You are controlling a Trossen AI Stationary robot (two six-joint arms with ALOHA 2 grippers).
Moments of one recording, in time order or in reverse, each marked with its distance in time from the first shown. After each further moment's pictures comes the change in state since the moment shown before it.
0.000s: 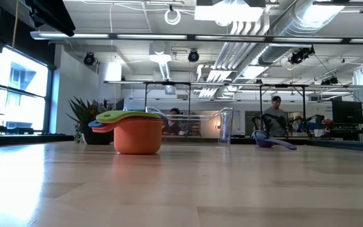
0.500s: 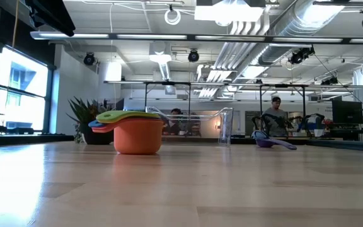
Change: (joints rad) left arm 0.000 0.000 0.000 0.000 0.000 0.001; right arm -0.061 0.019 0.000 0.004 -0.004 -0.047
